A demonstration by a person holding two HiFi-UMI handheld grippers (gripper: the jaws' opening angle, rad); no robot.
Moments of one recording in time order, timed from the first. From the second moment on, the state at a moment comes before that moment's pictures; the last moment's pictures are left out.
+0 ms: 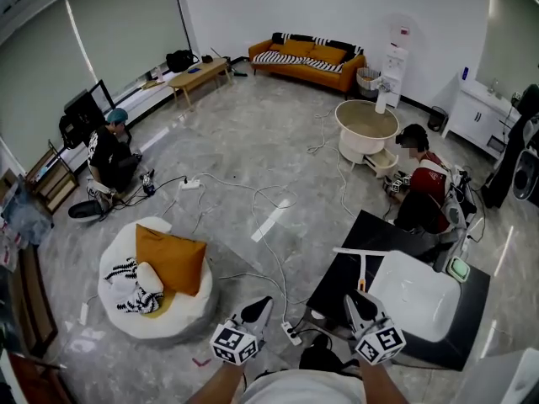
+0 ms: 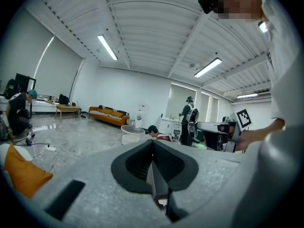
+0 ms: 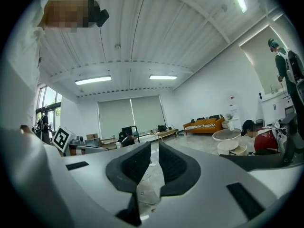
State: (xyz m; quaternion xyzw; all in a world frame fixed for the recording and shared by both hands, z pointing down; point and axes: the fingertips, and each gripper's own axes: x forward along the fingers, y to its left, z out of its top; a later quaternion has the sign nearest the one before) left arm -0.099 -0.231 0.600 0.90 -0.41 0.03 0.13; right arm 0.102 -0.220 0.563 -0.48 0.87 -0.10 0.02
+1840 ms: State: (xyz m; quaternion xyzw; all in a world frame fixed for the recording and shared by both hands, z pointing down) left arm -0.036 -0.457 0.755 0.92 -0.29 0.09 0.25; right arm 0.232 -0.387 0.815 -0.59 0.68 -0.32 -0.29
